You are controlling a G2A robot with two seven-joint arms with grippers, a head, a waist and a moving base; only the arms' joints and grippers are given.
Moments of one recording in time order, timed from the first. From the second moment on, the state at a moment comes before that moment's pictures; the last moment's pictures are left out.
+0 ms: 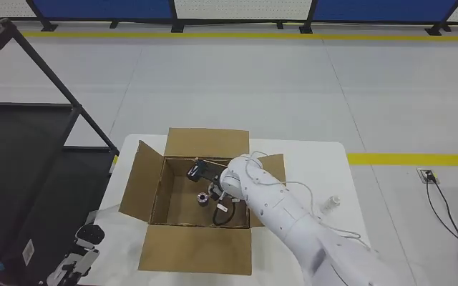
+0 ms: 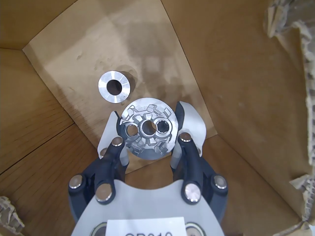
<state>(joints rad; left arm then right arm) 1.79 -1.13 -2.00 -1.77 0.03 -0.99 -0.39 -0.12 -1.81 0.38 -0.36 -0.82 -0.40 0.76</state>
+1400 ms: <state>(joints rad) 1.79 -1.13 -2.00 -1.77 0.03 -0.99 -0.39 -0.17 -1.73 0.49 -0.66 -1.06 -0.31 0.53</state>
